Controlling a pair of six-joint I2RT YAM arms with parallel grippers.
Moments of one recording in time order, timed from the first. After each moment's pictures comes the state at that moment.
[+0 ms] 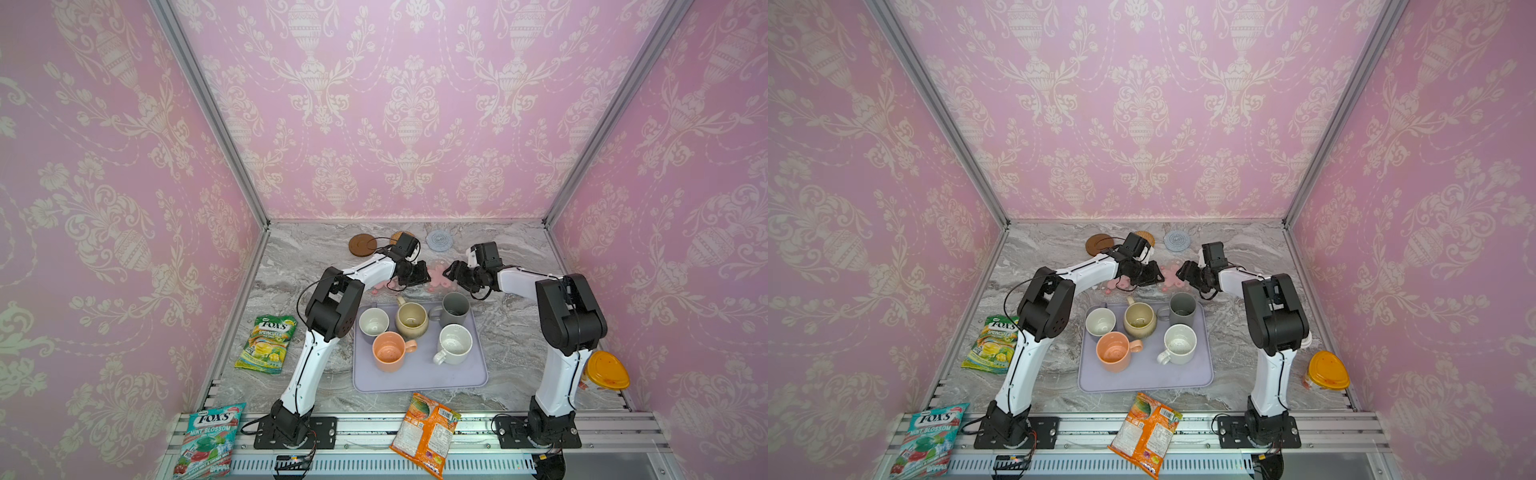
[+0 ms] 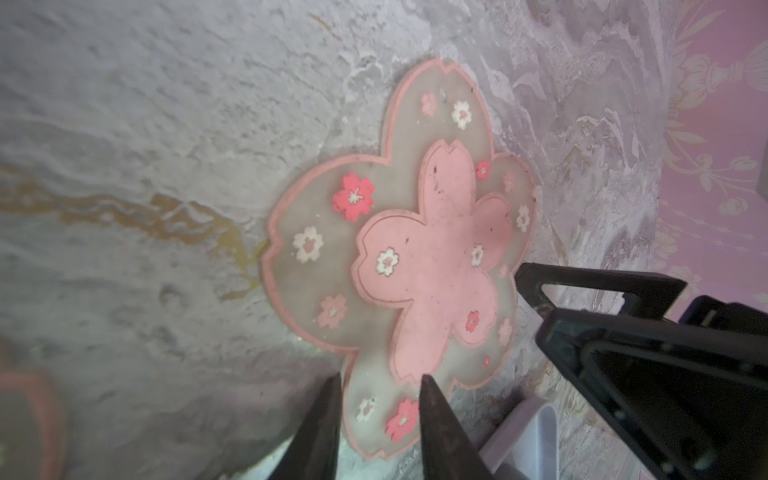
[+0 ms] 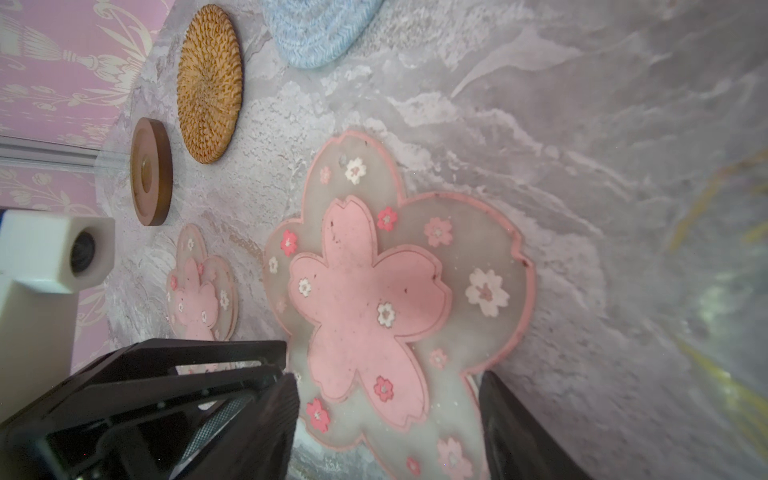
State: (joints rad) left arm -0.54 2.35 1.82 -0.45 0.41 -0.63; right arm 0.19 1.96 1.17 -0.09 -0.35 0.65
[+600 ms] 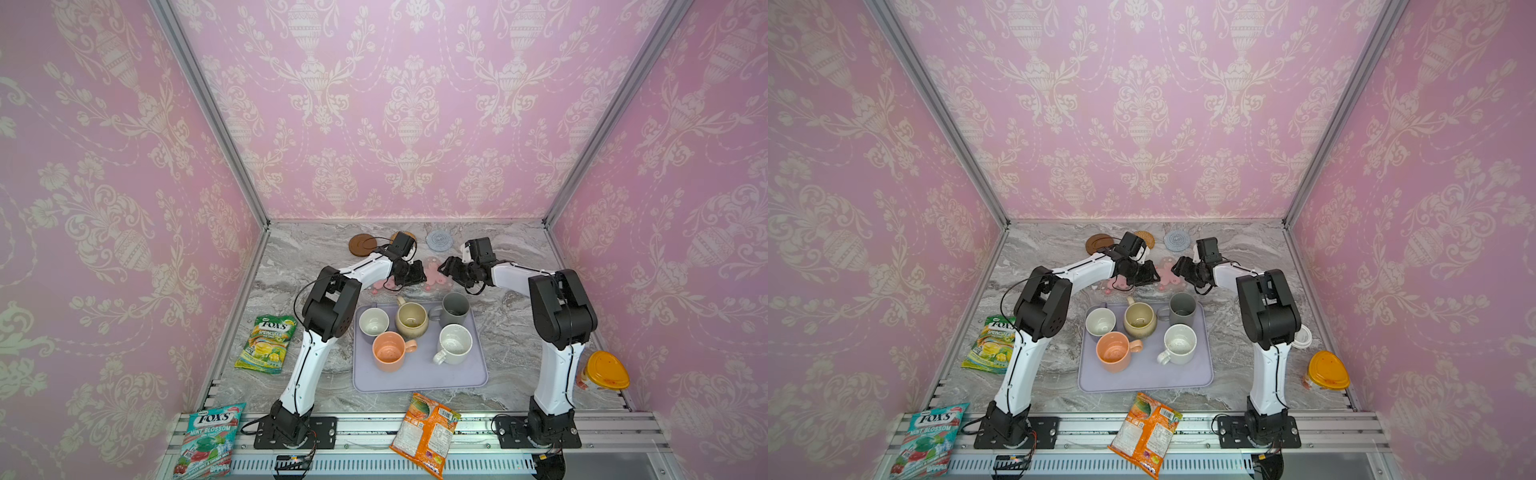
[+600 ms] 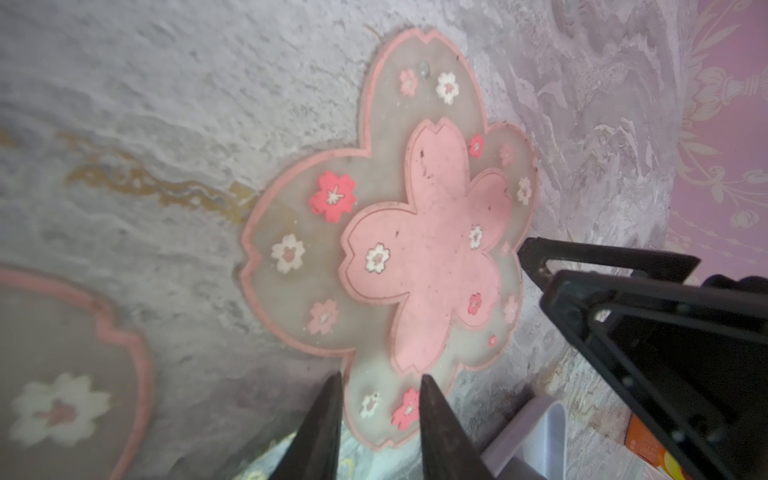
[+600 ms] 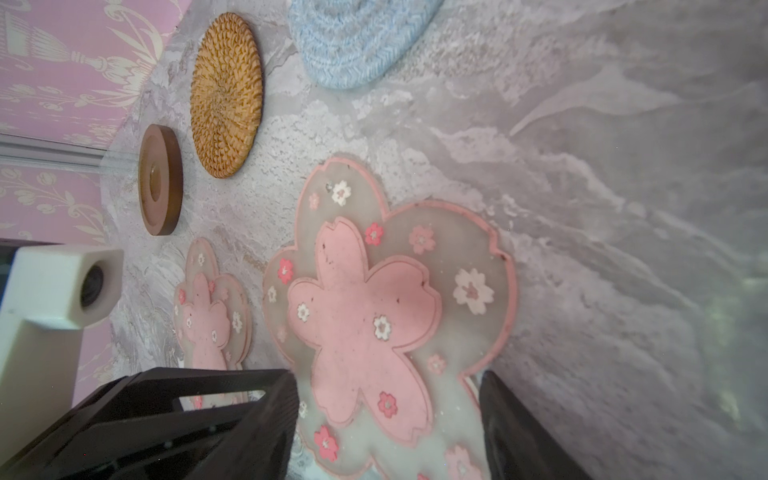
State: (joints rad) left arm -0.52 2.33 1.79 -0.45 0.40 -0.63; right arm 0.21 2.03 1.26 -0.11 -0.35 0.66
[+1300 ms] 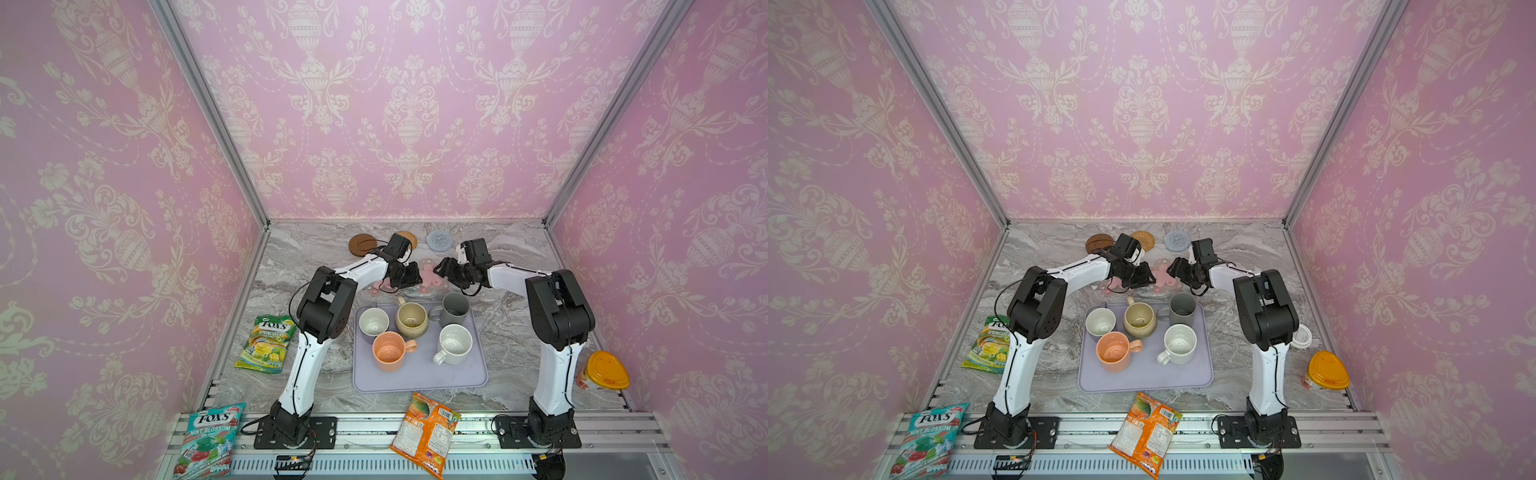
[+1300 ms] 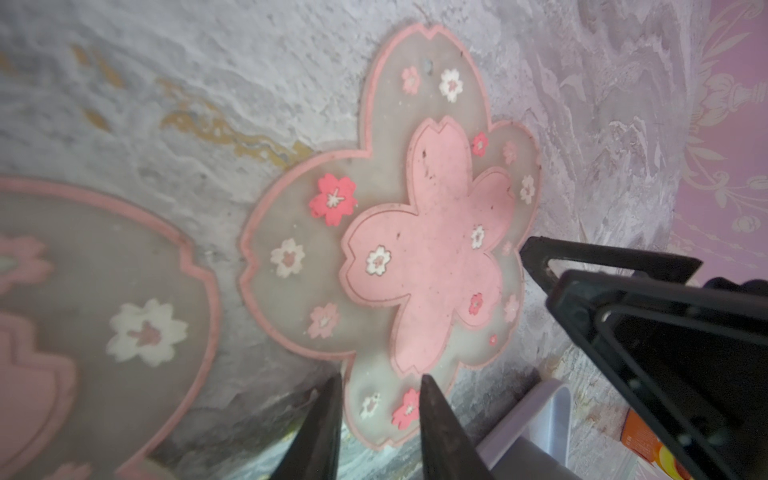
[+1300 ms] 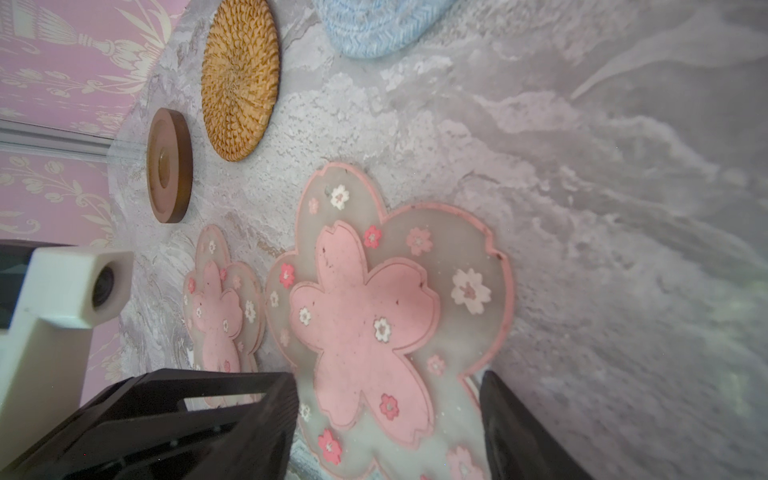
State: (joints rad) left arm -0.50 2.29 1.72 -0.45 0.40 -0.65; right arm 0.24 2.03 1.26 -0.10 -0.35 0.68
